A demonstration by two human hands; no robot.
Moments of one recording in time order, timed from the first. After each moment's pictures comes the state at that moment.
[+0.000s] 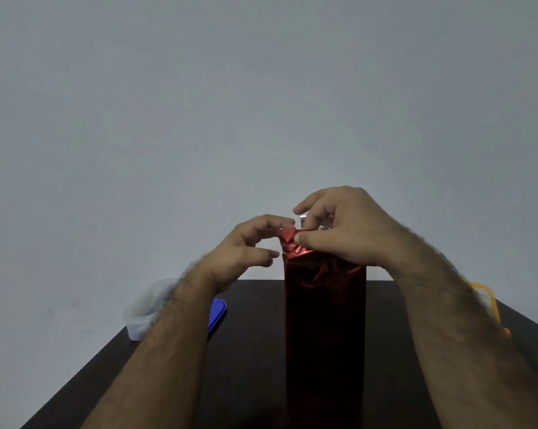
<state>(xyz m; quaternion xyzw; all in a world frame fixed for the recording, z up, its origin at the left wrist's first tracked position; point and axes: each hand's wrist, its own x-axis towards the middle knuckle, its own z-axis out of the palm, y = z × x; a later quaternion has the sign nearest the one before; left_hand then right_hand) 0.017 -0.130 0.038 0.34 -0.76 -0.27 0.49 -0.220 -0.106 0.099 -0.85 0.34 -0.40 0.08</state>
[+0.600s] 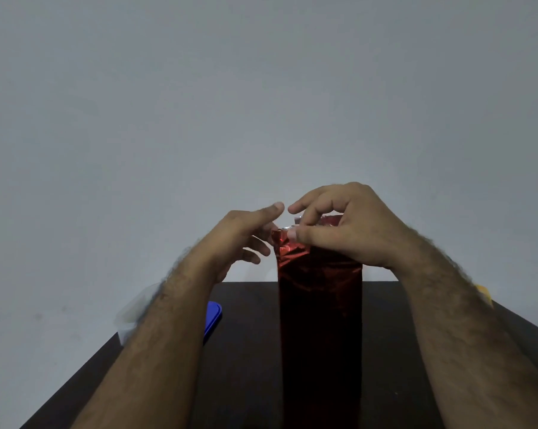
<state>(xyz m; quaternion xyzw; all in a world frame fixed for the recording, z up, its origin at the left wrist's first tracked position) 0.006 -0.112 0.076 0.48 -0.65 -0.34 0.48 -0.224 -0.106 0.099 -0.84 0.29 -0.44 0.14</state>
